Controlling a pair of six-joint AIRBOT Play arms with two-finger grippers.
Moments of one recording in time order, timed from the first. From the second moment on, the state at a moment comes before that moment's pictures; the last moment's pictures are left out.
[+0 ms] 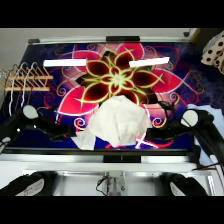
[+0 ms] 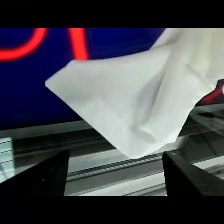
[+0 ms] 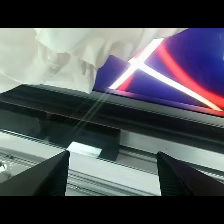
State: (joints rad) left arm -0.09 -1.12 0.66 1.03 -1.24 -1.56; right arm 0.17 -0.91 0.74 -1.23 1.37 1.59
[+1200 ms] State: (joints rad) left arm -0.16 -1.16 0.52 0.72 -0.89 -1.41; right arm 0.30 -1.03 0.49 -1.00 0.93 1.55
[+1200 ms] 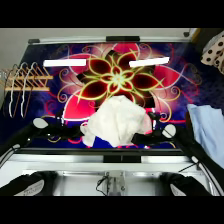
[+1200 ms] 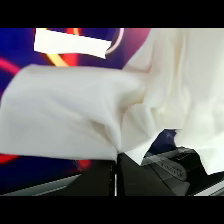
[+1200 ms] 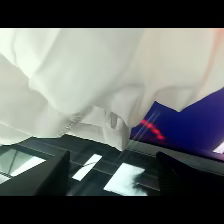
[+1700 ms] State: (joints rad) left arm -0.16 -1.16 0.60 0.71 -0.93 -1.40; right arm 0.37 -1.13 0.48 -0.93 0.81 1.51
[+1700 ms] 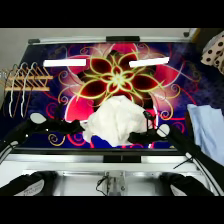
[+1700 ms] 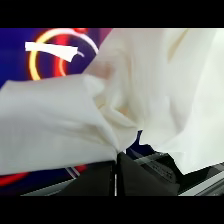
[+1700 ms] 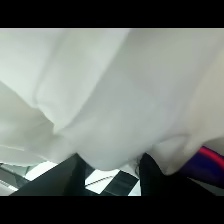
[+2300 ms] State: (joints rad) left arm -0.14 -1.12 0.72 0.72 -0.95 -1.35; right arm 0.46 -1.05 0.51 -1.03 0.87 1.50
